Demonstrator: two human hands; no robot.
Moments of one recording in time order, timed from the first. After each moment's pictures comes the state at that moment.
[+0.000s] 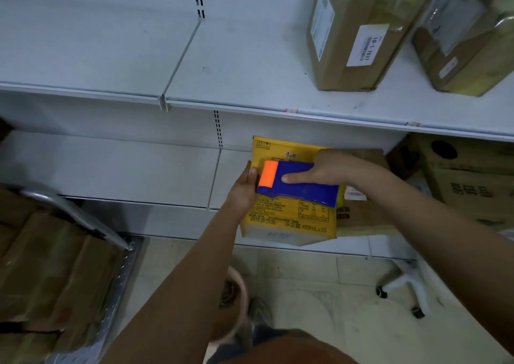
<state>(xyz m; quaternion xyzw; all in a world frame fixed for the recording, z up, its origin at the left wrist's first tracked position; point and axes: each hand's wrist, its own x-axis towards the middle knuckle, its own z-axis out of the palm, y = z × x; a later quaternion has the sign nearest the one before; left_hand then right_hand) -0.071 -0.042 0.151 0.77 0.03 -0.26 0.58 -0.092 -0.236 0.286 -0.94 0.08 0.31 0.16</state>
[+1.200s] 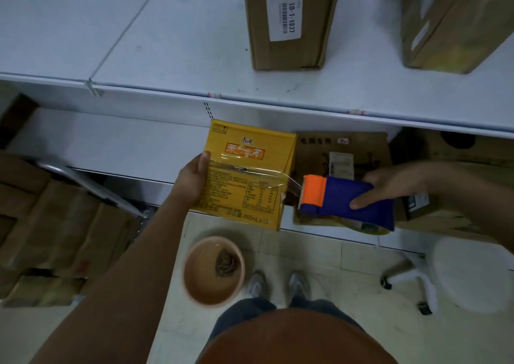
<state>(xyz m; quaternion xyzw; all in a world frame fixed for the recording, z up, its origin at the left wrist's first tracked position) -0.085 -0.064 0.165 0.89 0.07 -0.14 0.43 -0.137 -0.453 0.253 -0.78 0.03 0.55 0.31</state>
